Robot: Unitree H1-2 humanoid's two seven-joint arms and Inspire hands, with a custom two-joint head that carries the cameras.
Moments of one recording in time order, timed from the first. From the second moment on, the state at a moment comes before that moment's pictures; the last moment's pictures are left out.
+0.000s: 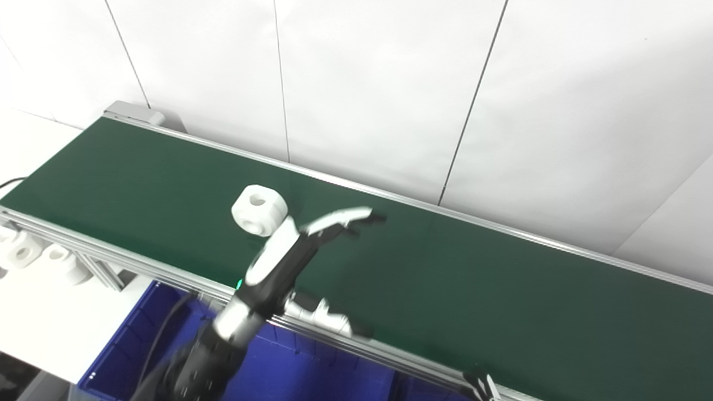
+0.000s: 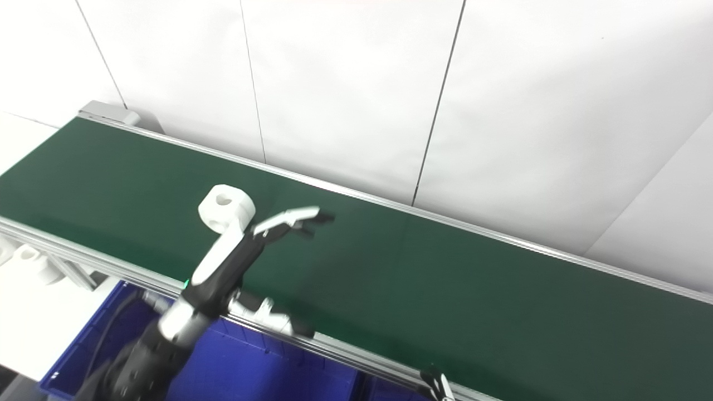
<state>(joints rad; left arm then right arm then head) 0.05 0.28 -0.14 -0.34 0.46 -0.32 -0.10 0.30 -0.32 0.73 0.10 -0.27 -0.42 -0.61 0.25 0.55</state>
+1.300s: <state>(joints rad) -0.44 0.61 -0.30 0.06 0.87 -0.21 -0.56 0.33 -0.30 0.69 0.10 -0.23 -0.42 -0.51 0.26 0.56</state>
